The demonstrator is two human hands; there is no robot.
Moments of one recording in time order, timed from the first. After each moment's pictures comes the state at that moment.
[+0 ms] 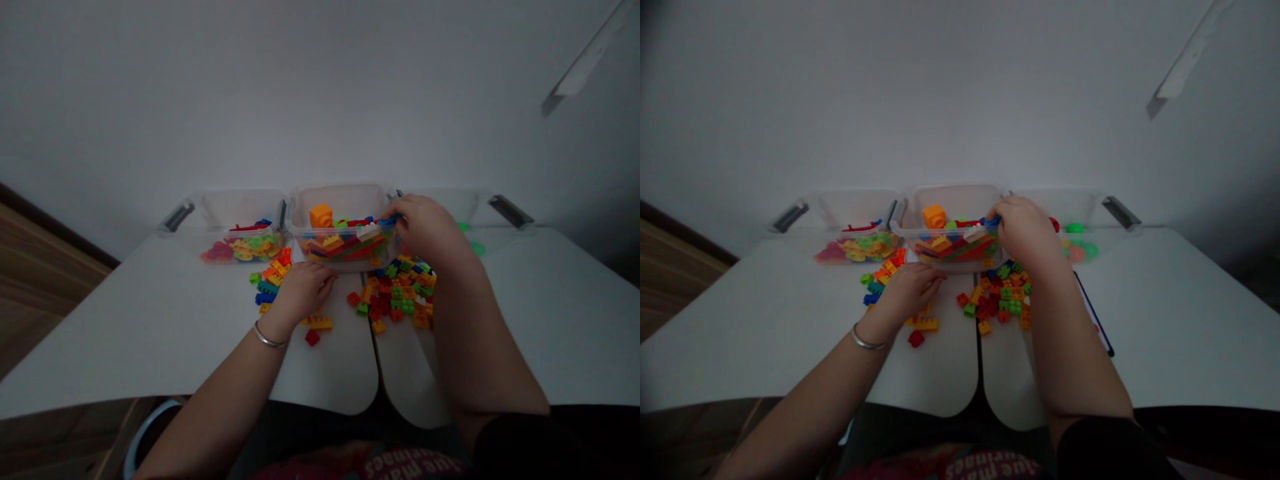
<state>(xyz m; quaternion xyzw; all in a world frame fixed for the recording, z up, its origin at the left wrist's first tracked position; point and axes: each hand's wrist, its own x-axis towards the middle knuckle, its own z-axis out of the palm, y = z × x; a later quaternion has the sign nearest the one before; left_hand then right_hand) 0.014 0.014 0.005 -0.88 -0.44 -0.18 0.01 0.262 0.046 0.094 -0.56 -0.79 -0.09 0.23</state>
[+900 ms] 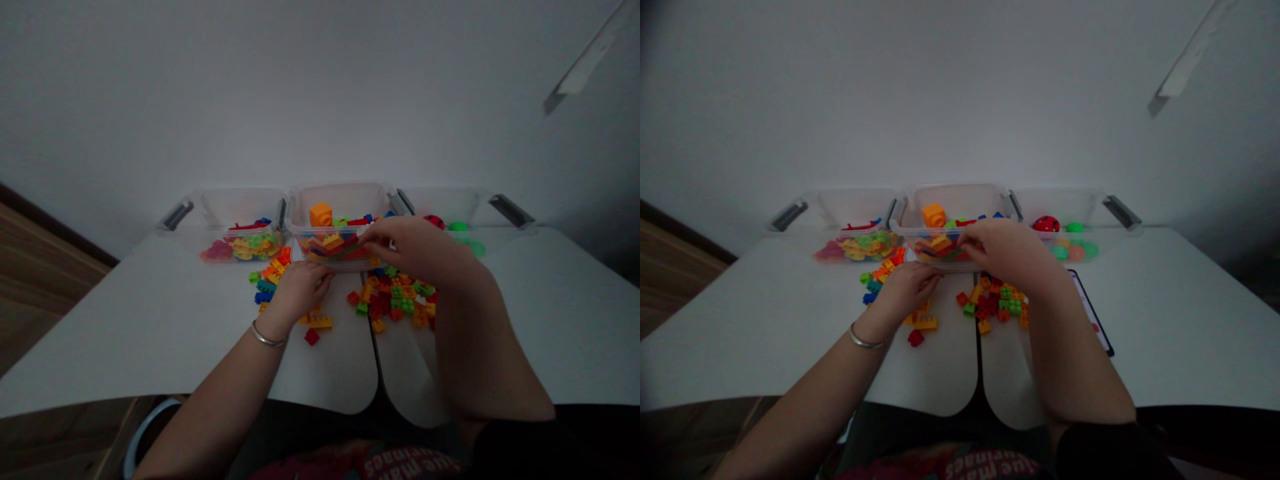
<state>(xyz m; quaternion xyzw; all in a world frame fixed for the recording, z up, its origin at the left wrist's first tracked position) 0.014 0.017 0.003 -0.87 -0.45 -0.20 -0.01 0.237 0.009 0.113 -0.48 -0.87 0.01 0.15</state>
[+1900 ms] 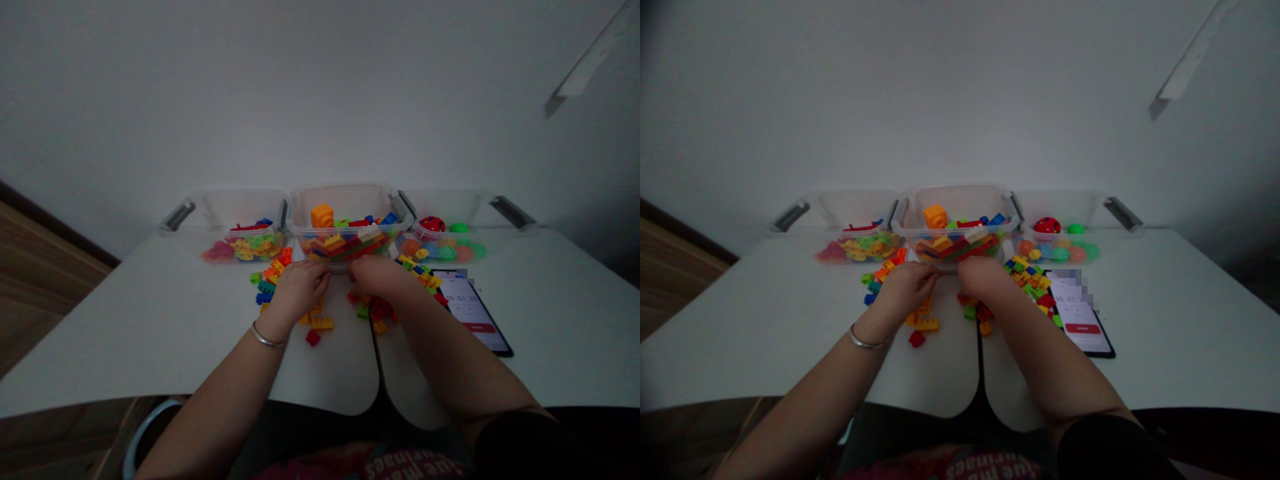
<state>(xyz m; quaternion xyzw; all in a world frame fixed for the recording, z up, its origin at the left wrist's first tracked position) 0.014 0.019 0.004 -0.86 -0.48 -0.19 -0.01 0.197 0.028 0.059 -0.51 -0.85 0.07 -0.13</state>
